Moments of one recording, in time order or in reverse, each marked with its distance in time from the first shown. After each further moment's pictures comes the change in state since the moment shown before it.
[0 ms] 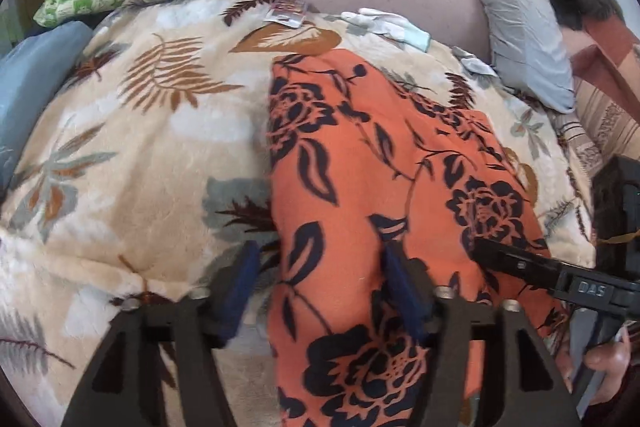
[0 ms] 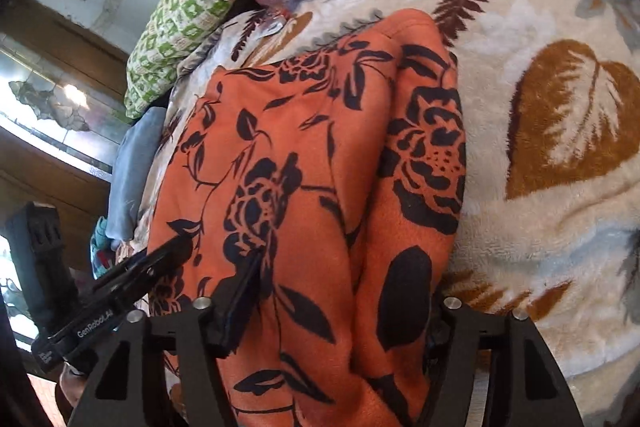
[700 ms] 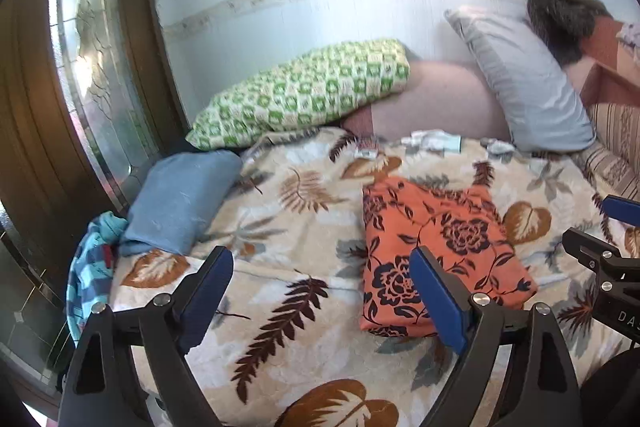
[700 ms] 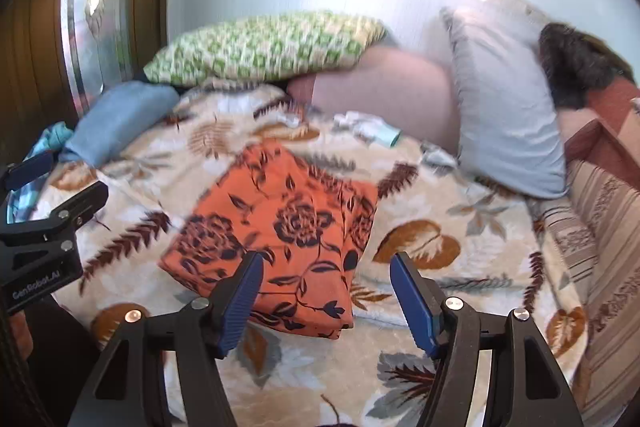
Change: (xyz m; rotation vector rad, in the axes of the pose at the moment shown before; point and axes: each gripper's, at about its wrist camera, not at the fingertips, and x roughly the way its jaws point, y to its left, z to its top) left arm -0.226 -0.044 -0.094 0.074 -0.467 0.385; right arm -0.188 0.164 -0.110 -0.508 -0.402 -0.498
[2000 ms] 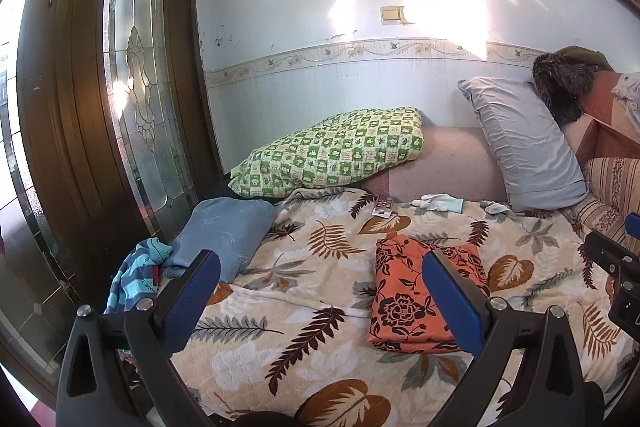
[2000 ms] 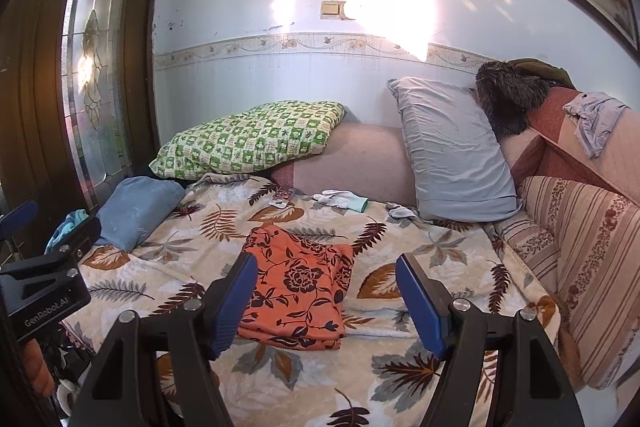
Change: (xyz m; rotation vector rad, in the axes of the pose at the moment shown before) left arm -0.120 0.020 0.016 -0.069 -0.163 0.067; right arm -0.137 -0.002 0.003 0.134 -0.220 -0.049
